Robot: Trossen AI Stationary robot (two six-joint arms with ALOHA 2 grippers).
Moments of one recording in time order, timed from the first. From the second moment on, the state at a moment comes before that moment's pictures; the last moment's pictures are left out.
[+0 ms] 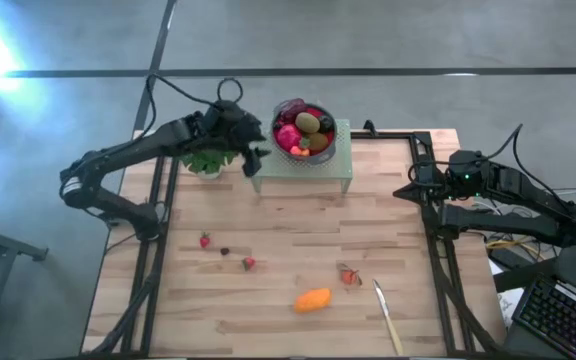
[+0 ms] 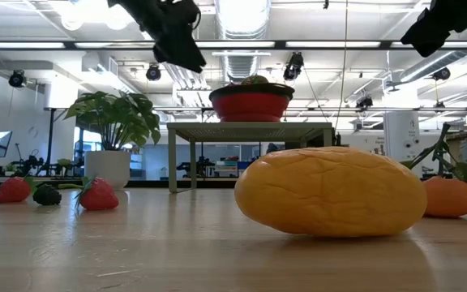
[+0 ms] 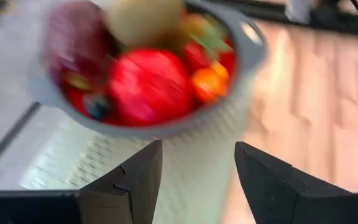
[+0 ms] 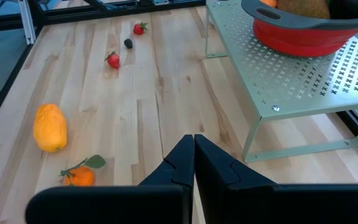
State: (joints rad) left arm 0.45 1.33 1.30 -0.57 0.04 0.10; right arm -0.29 0.45 0.78 -0.86 -0.18 0.00
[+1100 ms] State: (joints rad) left arm -0.40 1.31 1.19 -1.05 -0.24 -0.60; right arm -0.29 0.45 0.78 -0.86 -0.18 0.00
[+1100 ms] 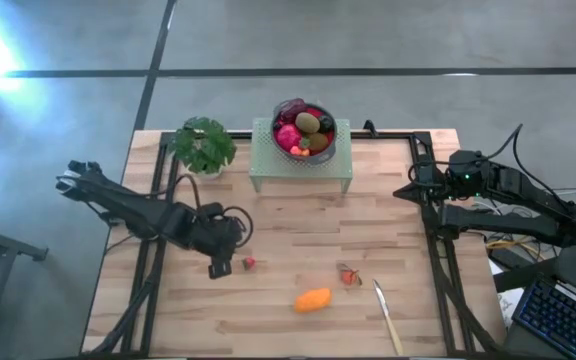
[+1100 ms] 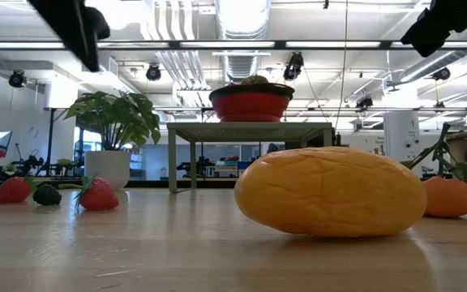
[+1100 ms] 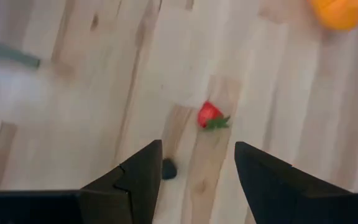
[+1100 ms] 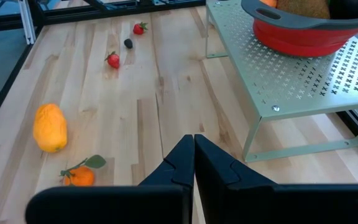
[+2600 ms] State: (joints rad) left arm -0.38 1.31 0.57 -0.51 -0.19 -0.62; right arm -0.29 0.45 0.78 -0.86 -0.18 0.00
